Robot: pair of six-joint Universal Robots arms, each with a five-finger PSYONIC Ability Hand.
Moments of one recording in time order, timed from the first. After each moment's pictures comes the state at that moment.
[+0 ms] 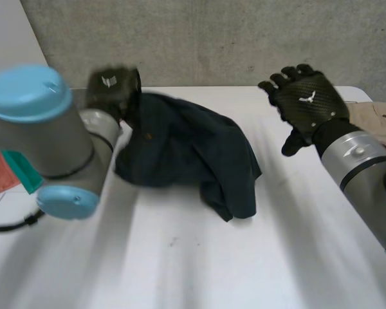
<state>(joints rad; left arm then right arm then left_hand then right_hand) 4.18 -2.01 -1.26 3.36 -1.75 3.27 1.95 -1.44 1.62 -0.20 1.39 2.65 1.14 1.19 1.18 1.20 0.98 0.23 0.21 0.21 0.21 0.04</state>
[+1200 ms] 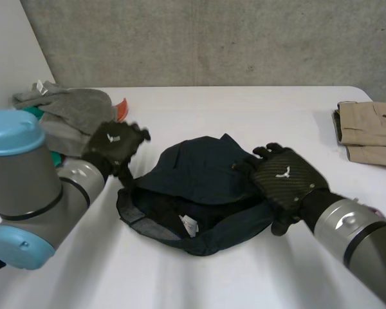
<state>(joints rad) 4.29 -1.90 -1.60 3.28 -1.47 3.44 2.00 -1.51 1.82 0.04 1.30 2.58 0.36 0.34 0.35 0.34 0.15 0.23 0.21 0.21 0.21 0.04</state>
